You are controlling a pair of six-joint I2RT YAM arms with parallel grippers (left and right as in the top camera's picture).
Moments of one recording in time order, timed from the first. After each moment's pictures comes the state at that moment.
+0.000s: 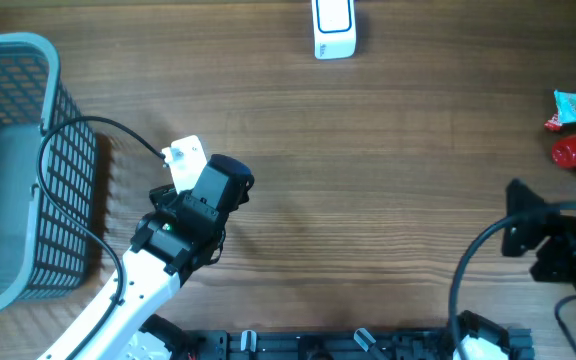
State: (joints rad) left arm -0.55 1.11 0.80 -0.70 -0.55 -0.73; right arm -0.45 0.75 1.57 -1.29 -0.47 -0.07
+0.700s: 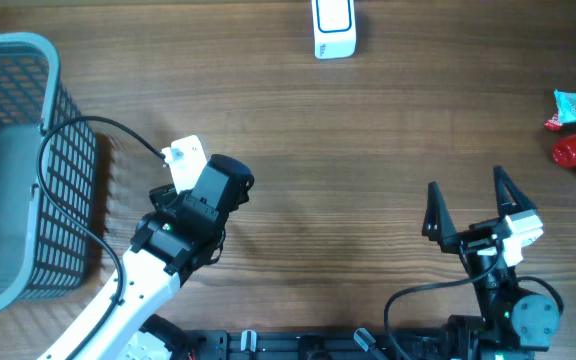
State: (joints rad) left arm -0.55 1.11 0.80 -0.70 -0.55 -0.73; right arm -0.07 0.03 0.11 0.18 -0.28 0.14
